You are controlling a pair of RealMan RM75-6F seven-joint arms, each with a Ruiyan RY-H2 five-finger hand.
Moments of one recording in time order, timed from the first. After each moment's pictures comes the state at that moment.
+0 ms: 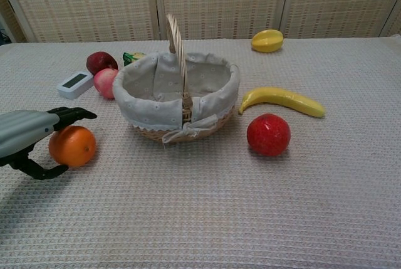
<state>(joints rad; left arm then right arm) -0.42 -1.55 -0.07 -1.45 1.33 1.07 0.37 0.07 -1.06 0.03 -1.59 -1.59 1.51 0.08</state>
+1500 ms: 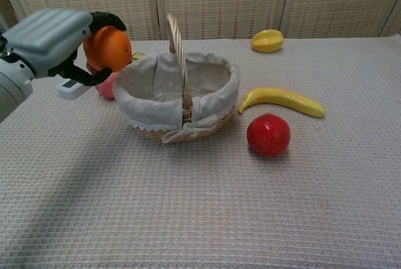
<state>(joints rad) -0.57 -1.70 -0.26 -1.50 1.35 1.32 0.67 0.07 -1.05 0.03 -1.59 -1.60 1.52 0.10</state>
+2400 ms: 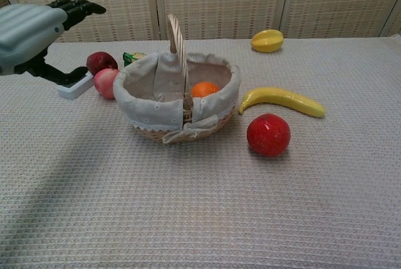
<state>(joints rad) -0.52 -1.53 -0.20 -1.63 1.33 1.35 0.67 0.08 -1.05 0.03 -1.59 -1.59 1.50 0.10</state>
